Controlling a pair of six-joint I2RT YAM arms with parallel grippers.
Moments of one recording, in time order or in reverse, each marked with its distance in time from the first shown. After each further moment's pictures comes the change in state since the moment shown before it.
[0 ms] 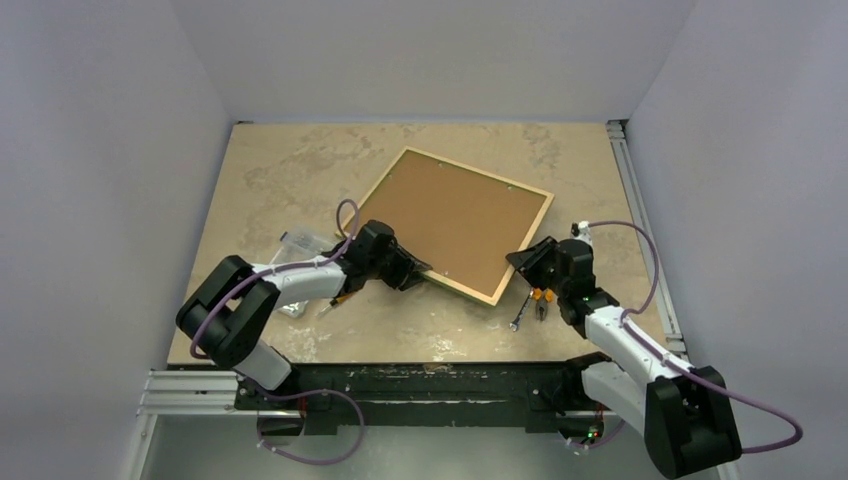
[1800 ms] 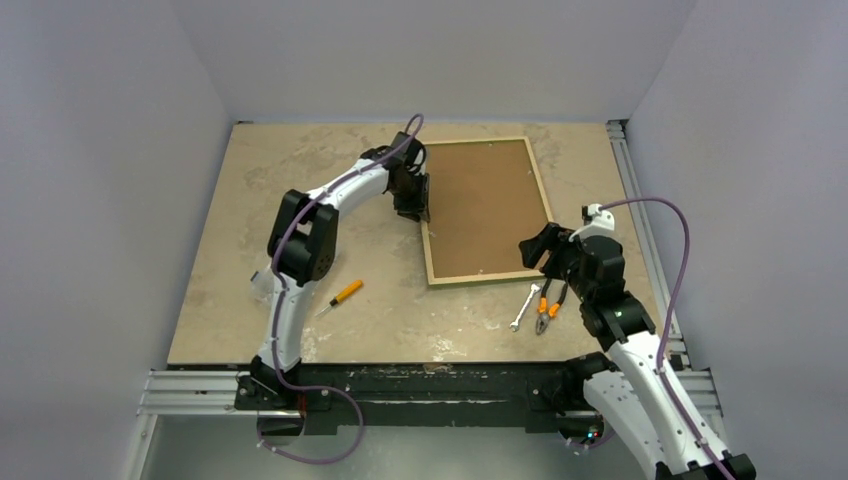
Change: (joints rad) left arm 0.177 0.683 1.128 -0.768 0.086 1.113; right arm 0.012 -0.342 0.220 -0.422 0.093 -0.460
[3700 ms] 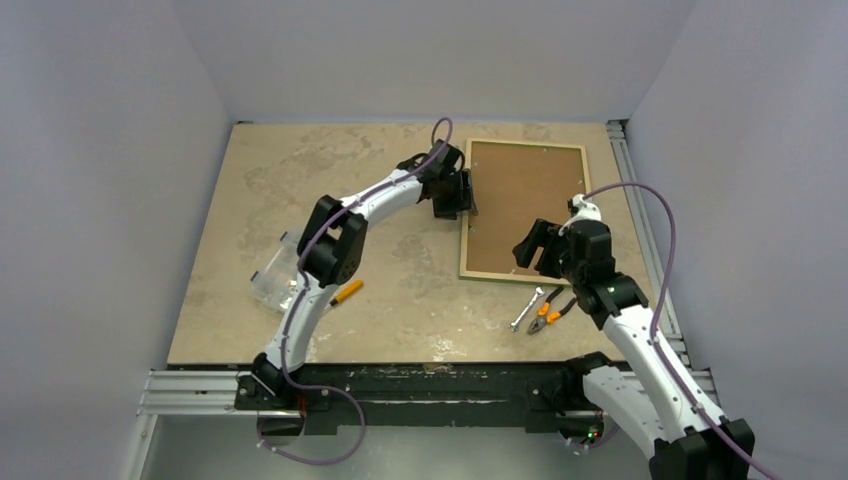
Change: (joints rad) left arm -0.150 0.204 0.240 0.162 -0.065 -0.285; right arm 0.000 0.140 0.092 -0.119 -0.023 -0.005
